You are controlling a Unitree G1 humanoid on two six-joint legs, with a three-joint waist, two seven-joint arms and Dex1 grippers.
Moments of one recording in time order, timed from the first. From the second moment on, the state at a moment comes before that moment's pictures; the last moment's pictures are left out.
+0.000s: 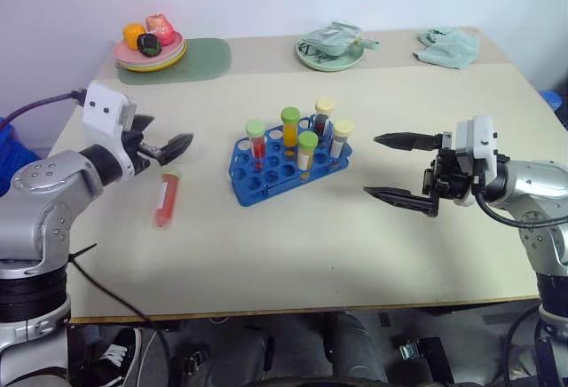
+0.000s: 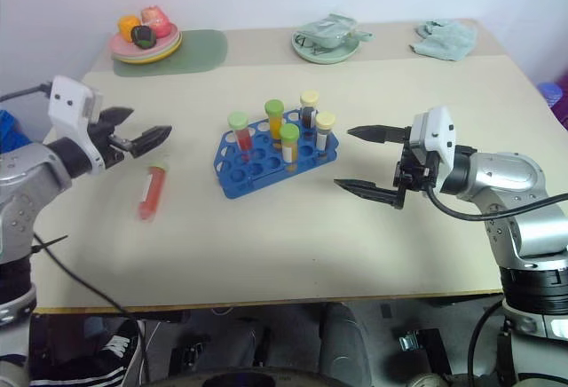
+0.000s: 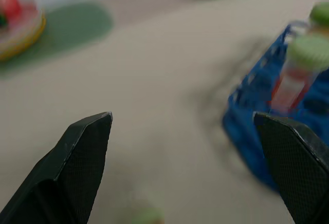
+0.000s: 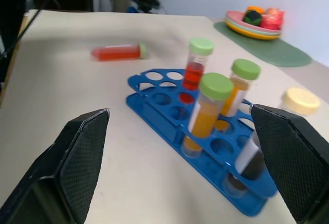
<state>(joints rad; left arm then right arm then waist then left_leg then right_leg) -0.41 0.74 0.34 -0.33 -0.56 1.08 -0.51 -0.35 -0.81 -0.17 -0.21 0.59 0.32 1.17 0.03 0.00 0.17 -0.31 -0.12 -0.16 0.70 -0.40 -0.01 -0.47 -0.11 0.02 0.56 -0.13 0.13</state>
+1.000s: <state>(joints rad) -0.89 0.97 -0.14 0.49 -1.10 1.61 -0.07 -0.40 -0.79 -0.12 -0.20 0.59 0.32 1.15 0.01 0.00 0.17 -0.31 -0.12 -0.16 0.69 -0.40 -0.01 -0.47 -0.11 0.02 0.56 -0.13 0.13</state>
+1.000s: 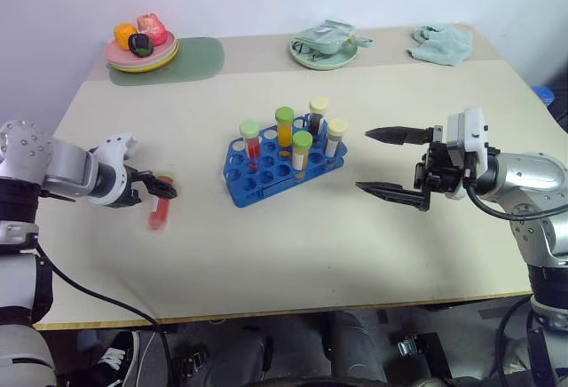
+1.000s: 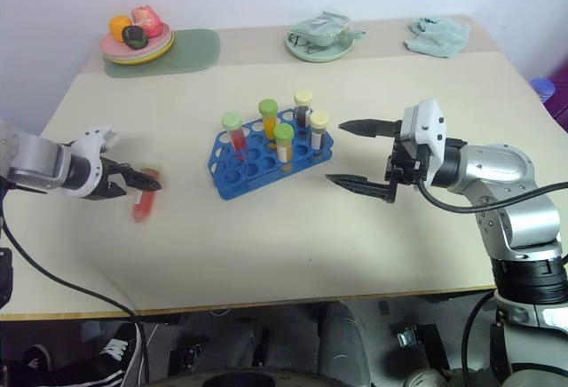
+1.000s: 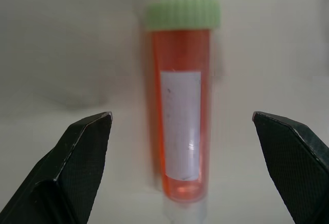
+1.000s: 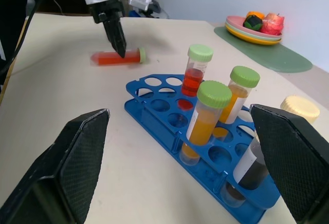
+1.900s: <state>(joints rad) -0.54 0.68 0.14 -0.06 -0.66 0.65 -0.12 -0.37 -0.79 -0.13 -0.21 0.59 0.32 1.12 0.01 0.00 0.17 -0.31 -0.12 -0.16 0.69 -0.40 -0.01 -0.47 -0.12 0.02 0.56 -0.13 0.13</state>
